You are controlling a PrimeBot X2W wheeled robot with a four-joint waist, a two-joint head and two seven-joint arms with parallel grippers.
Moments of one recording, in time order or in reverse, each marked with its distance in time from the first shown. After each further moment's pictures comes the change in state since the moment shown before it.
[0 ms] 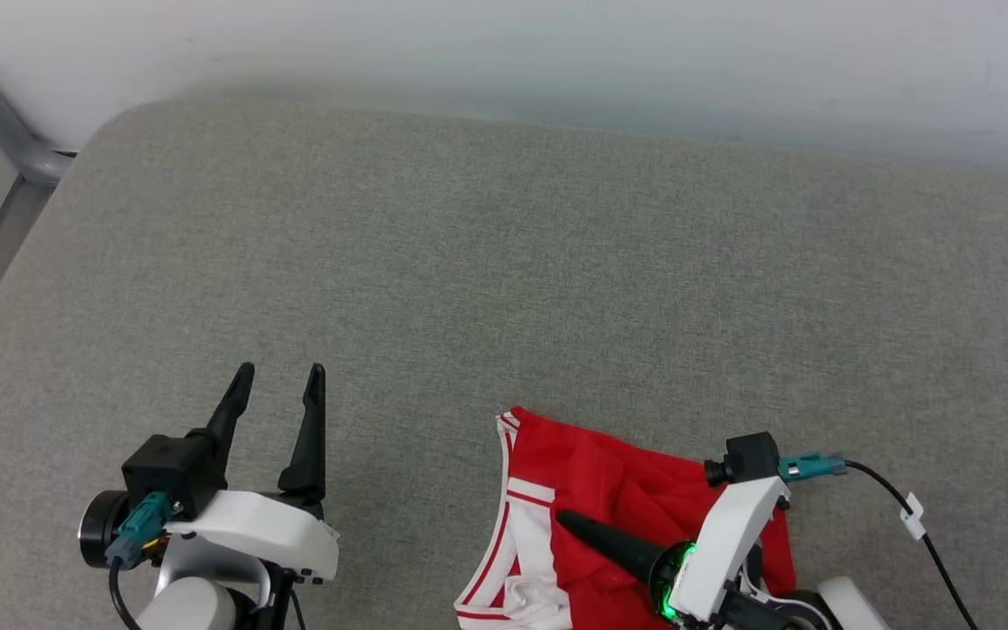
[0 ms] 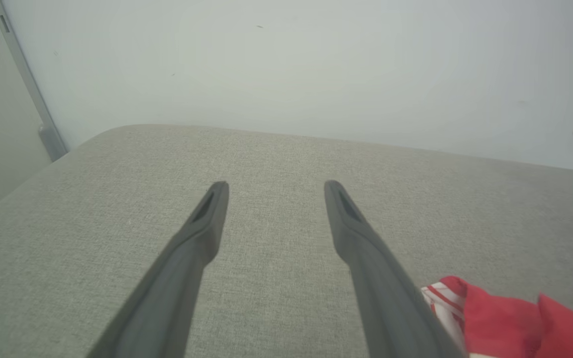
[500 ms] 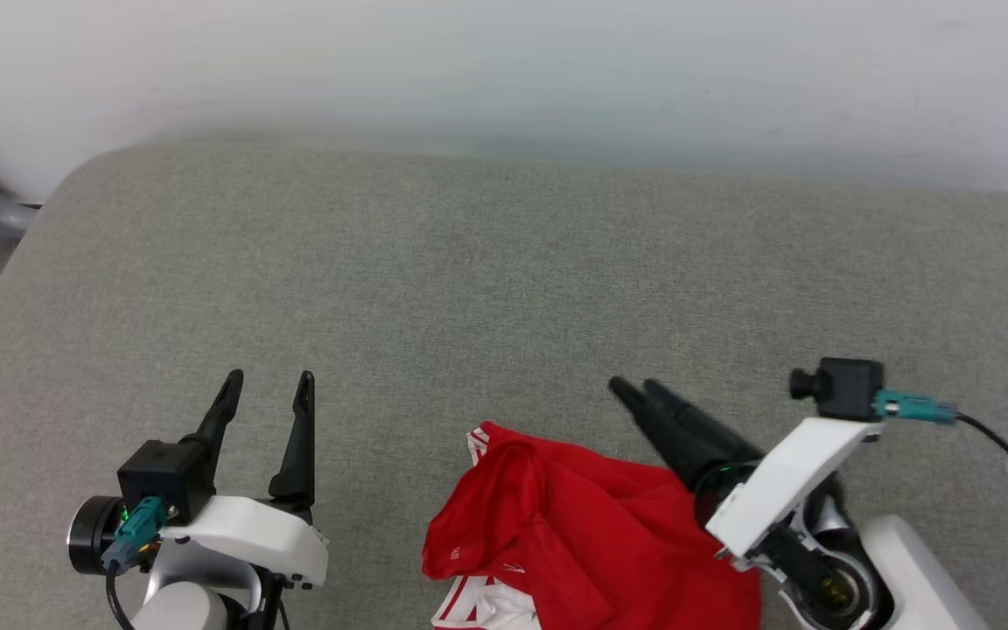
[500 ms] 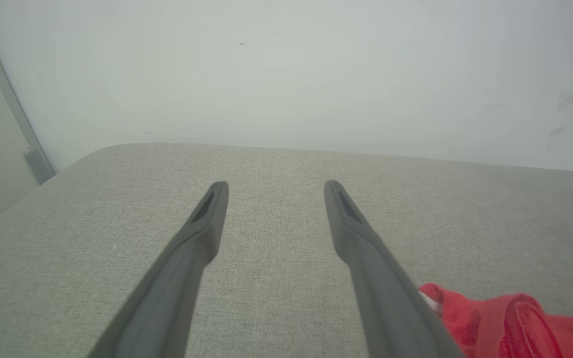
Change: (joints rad) left arm 0.005 0.005 0.010 0.029 0.017 -0.017 -0.004; right arm -0.075 -0.077 0.037 -0.126 -0.132 0.000 -0.296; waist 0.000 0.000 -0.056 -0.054
